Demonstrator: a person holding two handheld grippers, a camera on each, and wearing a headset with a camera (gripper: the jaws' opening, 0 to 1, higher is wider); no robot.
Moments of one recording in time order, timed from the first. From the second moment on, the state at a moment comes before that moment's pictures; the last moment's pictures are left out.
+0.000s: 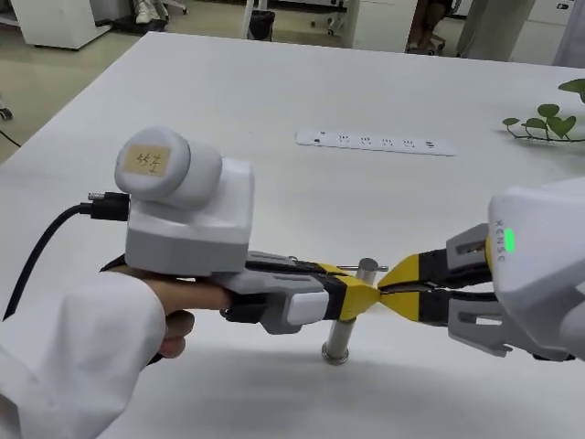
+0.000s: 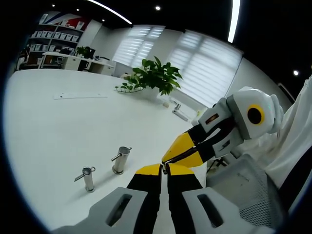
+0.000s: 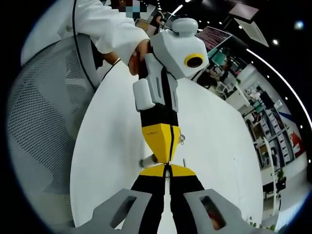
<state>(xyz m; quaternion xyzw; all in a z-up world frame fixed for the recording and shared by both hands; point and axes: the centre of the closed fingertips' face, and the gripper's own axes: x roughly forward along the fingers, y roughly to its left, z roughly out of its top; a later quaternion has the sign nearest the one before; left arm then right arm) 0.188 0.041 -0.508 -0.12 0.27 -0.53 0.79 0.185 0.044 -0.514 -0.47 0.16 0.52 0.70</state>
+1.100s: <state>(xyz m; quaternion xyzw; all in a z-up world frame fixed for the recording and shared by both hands) 0.178 0.044 -0.496 -0.05 0.22 -0.56 0.80 0.187 0.038 -0.510 -0.44 0.16 0.52 0.72</state>
